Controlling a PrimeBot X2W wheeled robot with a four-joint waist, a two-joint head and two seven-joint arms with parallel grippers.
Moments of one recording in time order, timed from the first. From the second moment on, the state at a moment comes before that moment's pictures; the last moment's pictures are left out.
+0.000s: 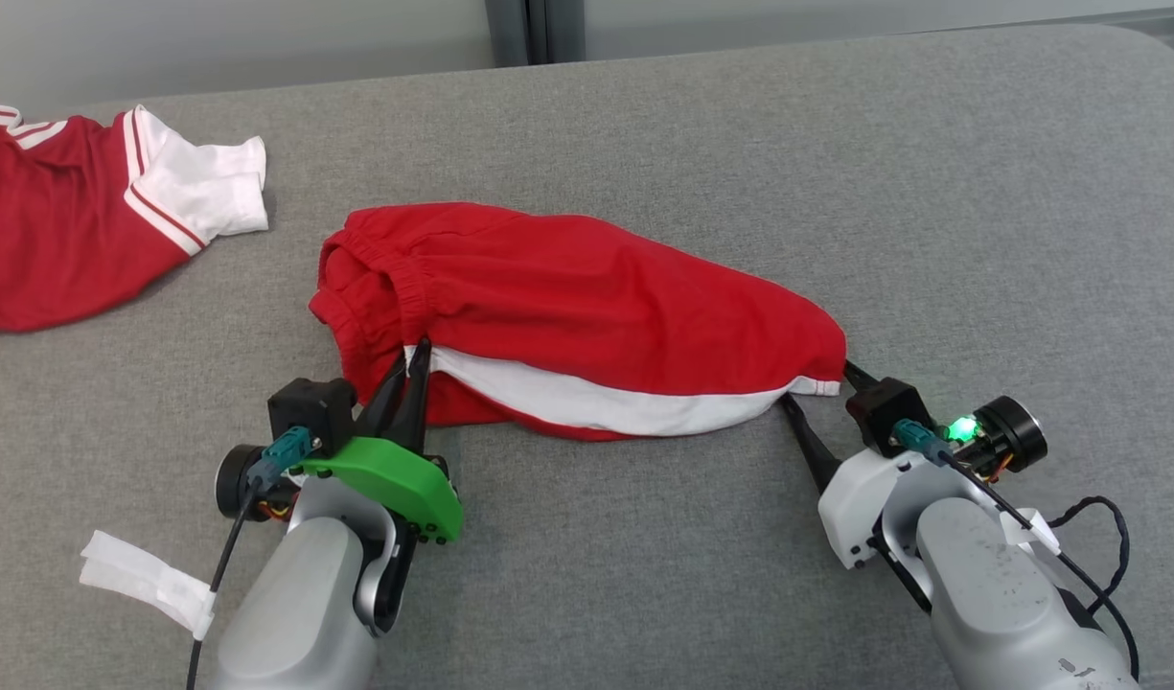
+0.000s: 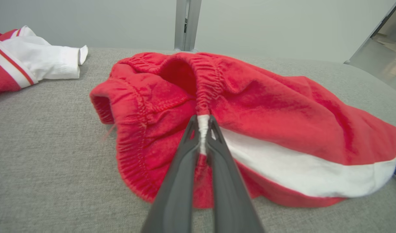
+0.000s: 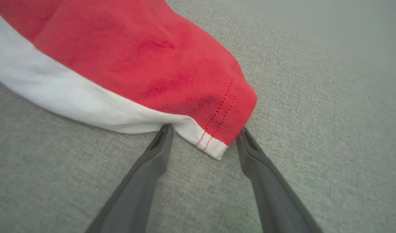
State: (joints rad) left arm -0.47 0.08 -0.37 0.67 -0.43 -0.12 -0.26; right arm -0.52 -0.06 0.17 0.82 -0.16 0.13 -0.26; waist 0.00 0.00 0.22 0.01
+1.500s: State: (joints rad) left arm -0.37 0.32 -0.24 -0.25 -0.55 -0.10 -0.07; right arm -0.39 -0.26 0.21 -0.13 0.13 0.13 -0.15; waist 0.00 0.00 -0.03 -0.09
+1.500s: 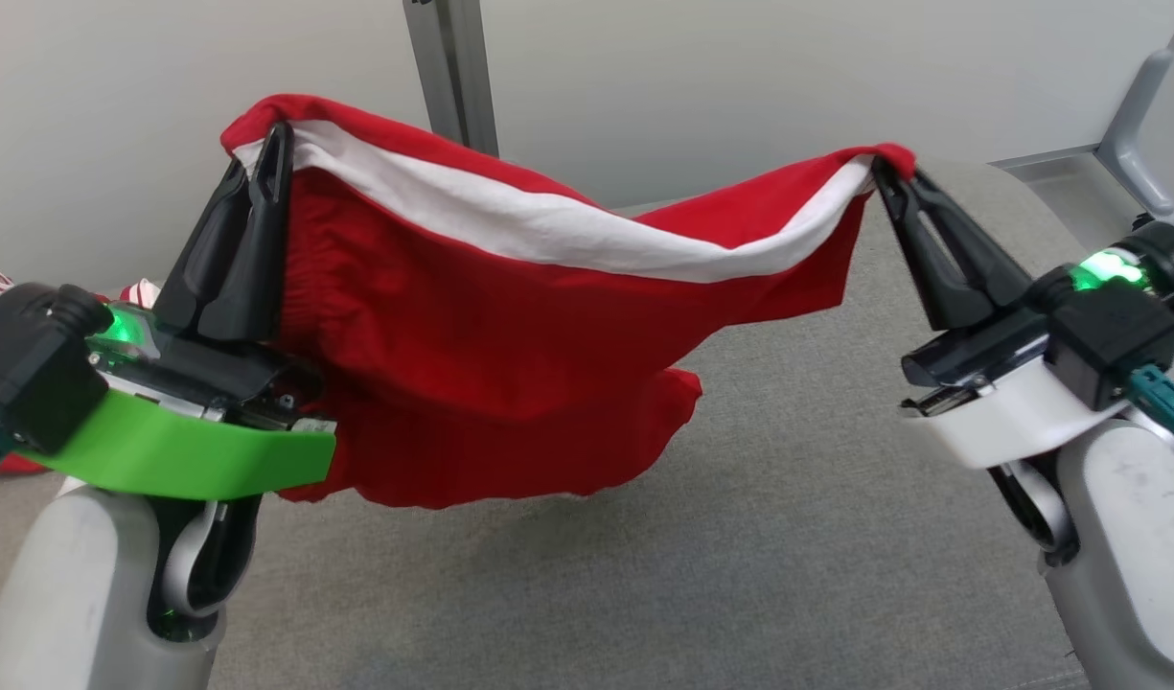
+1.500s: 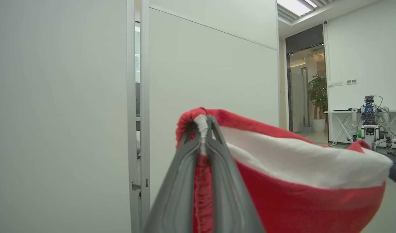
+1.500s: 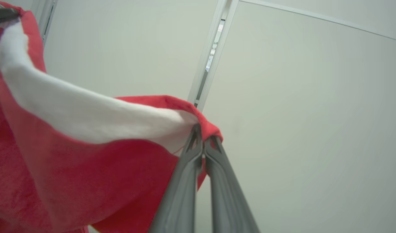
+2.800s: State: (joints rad) left arm -1.05 0.26 -0.44 0.41 -0.62 -0.13 -0.25; right arm -1.05 -0.14 0.13 0.38 -0.01 0.13 -0.26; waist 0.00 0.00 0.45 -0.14
